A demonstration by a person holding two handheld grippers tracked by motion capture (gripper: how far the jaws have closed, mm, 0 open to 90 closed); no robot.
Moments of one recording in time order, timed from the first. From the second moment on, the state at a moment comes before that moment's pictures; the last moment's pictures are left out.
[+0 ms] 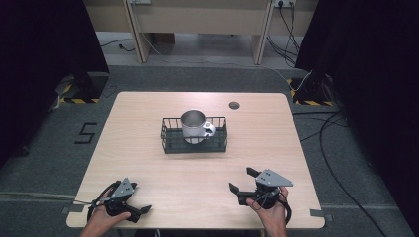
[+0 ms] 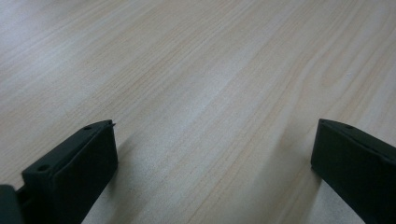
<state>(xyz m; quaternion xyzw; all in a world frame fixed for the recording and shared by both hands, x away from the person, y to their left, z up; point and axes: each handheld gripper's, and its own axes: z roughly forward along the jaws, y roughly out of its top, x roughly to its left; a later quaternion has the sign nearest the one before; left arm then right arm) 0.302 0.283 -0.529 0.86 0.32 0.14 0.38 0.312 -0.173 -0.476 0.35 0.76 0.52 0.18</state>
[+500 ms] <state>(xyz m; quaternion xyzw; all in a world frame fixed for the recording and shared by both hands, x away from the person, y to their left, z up) 0.301 0.283 -0.529 0.86 0.32 0.14 0.38 0.300 -0.173 -0.487 0.36 0.78 0.48 0.19</state>
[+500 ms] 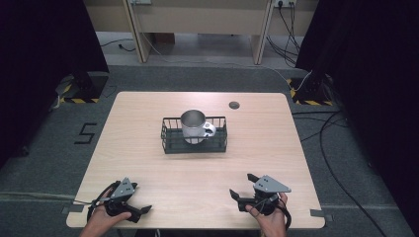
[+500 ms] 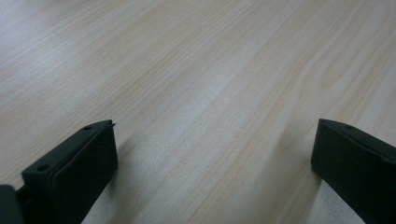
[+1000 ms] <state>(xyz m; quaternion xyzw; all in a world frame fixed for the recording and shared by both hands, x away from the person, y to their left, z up) 0.301 0.283 -0.529 0.86 0.32 0.14 0.38 0.288 -0.184 -0.497 0.37 0.77 0.48 0.18</state>
